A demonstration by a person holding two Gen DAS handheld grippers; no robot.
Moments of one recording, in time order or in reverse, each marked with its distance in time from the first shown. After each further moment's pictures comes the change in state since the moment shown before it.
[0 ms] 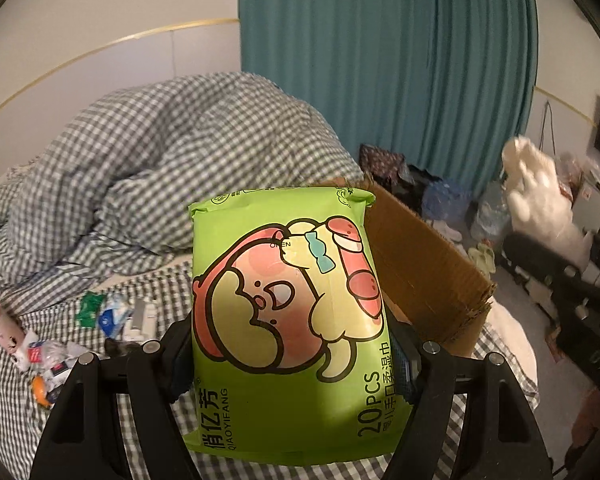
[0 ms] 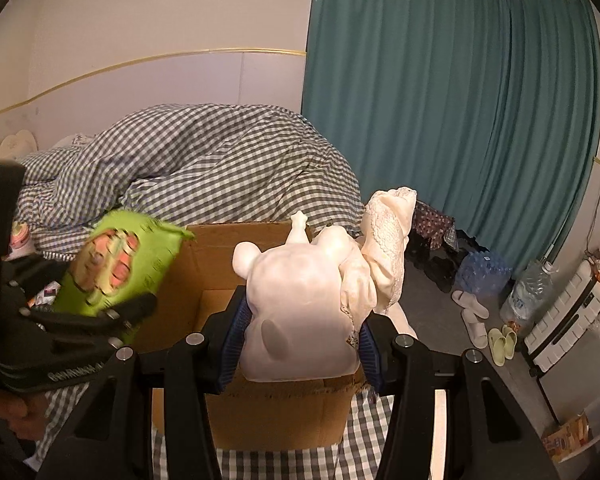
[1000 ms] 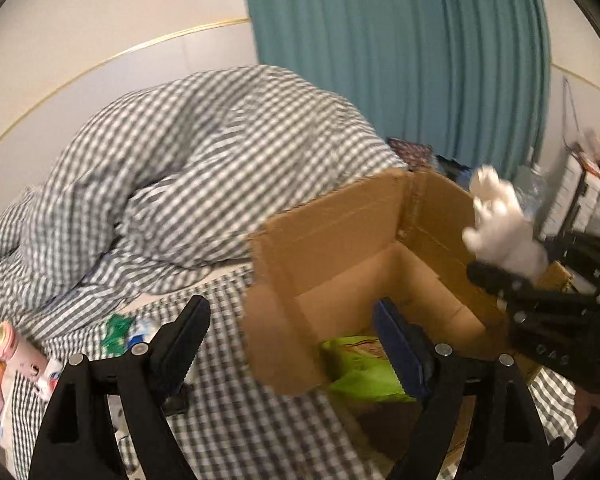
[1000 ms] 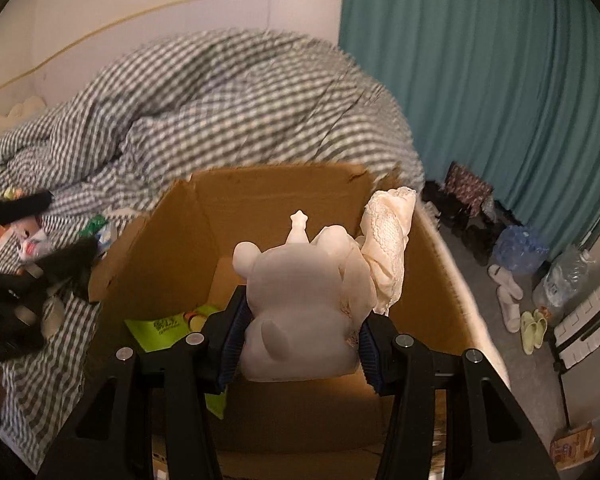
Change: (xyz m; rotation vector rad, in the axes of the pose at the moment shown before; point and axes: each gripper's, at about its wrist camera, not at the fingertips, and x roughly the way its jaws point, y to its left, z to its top) left arm 0.036 0.054 -0.006 0.036 -0.034 0.144; right arm 0.129 0.034 -0.022 -0.042 0.203 0.115
